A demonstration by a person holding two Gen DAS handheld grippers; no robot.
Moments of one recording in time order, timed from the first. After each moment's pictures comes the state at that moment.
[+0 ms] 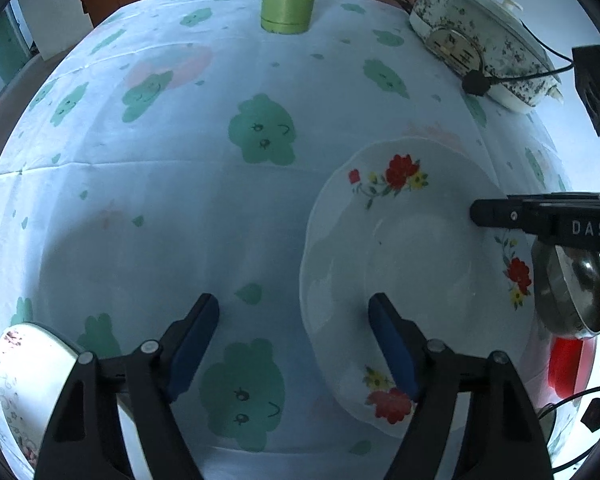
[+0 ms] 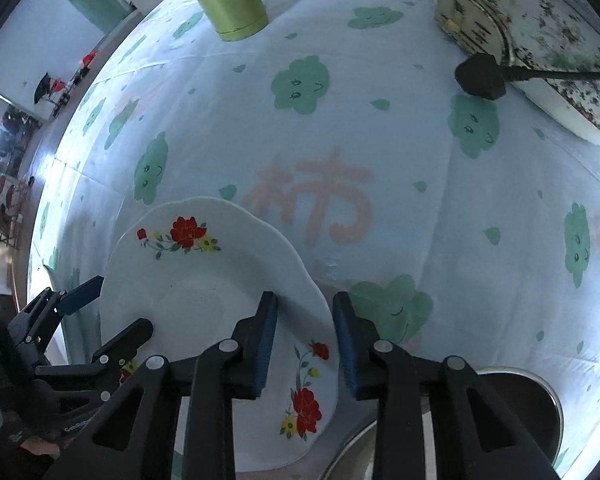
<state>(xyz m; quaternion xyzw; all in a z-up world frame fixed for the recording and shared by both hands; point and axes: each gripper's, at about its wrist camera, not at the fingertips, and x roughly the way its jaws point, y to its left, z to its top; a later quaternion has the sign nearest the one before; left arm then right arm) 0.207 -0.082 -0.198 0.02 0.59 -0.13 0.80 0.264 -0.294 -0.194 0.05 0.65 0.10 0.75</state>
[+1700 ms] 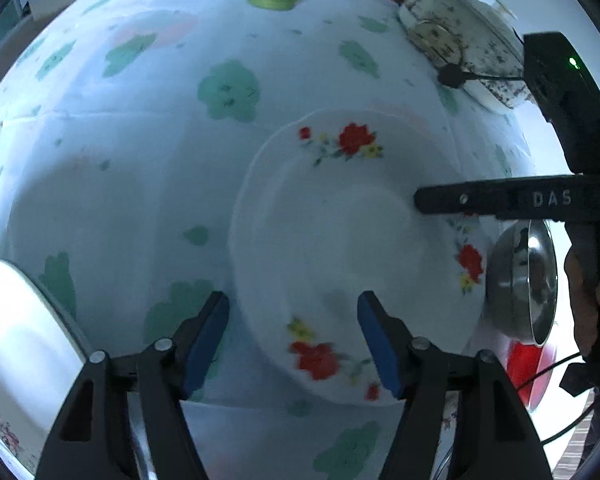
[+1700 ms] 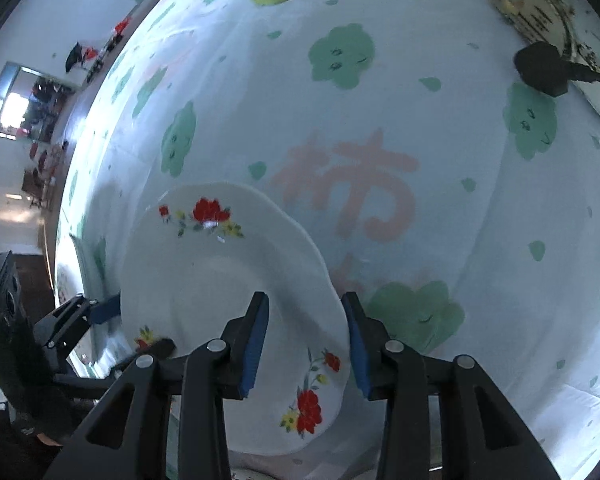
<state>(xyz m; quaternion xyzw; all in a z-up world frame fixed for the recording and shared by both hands) 0.181 -0.095 -0.194 -0.04 0.62 -0.16 0.76 0.280 -0.290 -0.207 0.06 0.69 0.18 0.70</state>
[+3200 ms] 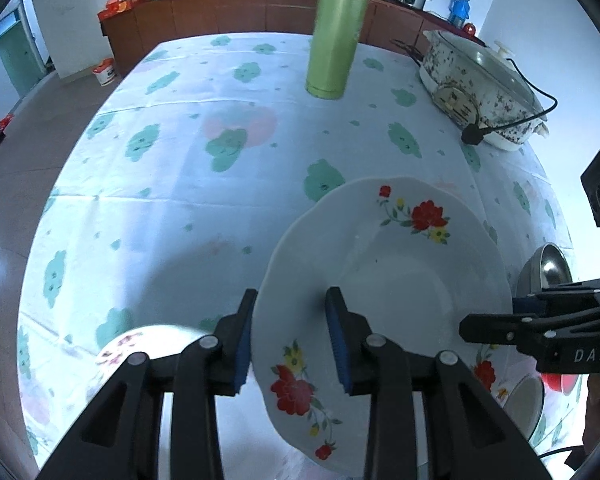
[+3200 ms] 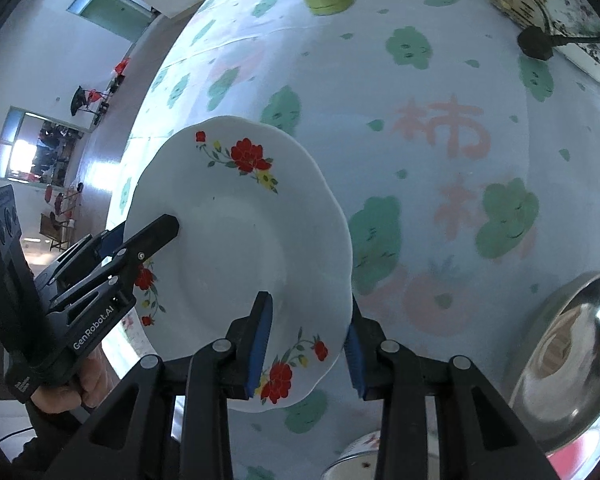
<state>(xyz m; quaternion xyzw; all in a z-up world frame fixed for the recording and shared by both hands) 0.186 -0.020 -0.129 0.03 0.54 -0.11 0.83 0.215 -0.229 -0.159 0.15 0.66 0.16 0.72</state>
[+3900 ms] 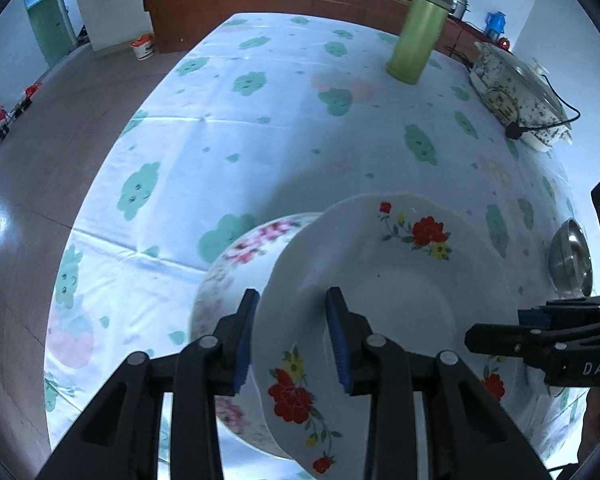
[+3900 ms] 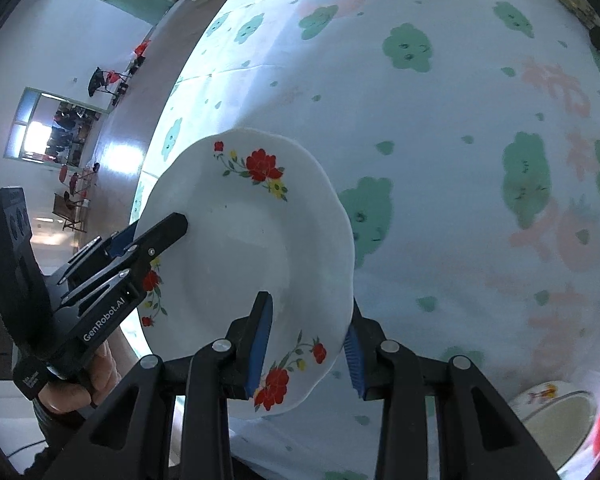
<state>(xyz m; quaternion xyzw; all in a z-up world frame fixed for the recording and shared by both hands) 0.131 0.091 -0.143 0.00 0.56 -0.06 0.83 0.175 -0.111 -0.174 0.15 0.67 0.20 0.70</state>
